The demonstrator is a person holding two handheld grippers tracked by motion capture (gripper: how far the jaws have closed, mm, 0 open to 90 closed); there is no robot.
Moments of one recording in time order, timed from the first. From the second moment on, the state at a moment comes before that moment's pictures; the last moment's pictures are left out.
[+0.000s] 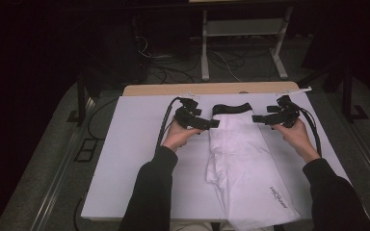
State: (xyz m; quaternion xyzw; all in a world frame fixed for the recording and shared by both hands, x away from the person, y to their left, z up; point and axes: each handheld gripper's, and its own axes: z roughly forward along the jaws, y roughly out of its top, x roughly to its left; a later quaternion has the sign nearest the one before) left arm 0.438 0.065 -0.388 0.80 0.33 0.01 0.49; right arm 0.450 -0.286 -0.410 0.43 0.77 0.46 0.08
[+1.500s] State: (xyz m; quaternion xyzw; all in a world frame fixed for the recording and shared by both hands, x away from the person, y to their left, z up) left arm 0.481 0.050 -0.440 0.79 0.40 -0.05 0.46; right arm 0.478 -0.295 -0.431 0.48 0.78 0.40 0.01
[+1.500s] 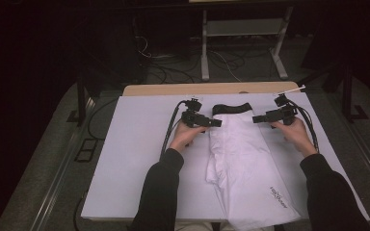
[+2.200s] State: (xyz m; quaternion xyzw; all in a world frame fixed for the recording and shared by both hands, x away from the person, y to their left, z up) left arm 0.483 0.044 -0.452 0.78 0.42 -0.06 0.45; right arm 0.485 -0.295 -0.444 0.50 0.78 0.38 -0.02
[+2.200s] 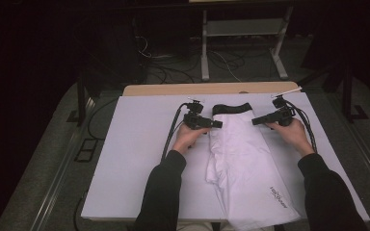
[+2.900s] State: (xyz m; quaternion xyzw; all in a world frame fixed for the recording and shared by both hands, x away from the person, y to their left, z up) left arm 0.486 0.044 -0.459 0.78 0.44 -0.08 0.44; right arm 0.487 -0.284 -0.450 0.51 0.77 0.37 -0.03
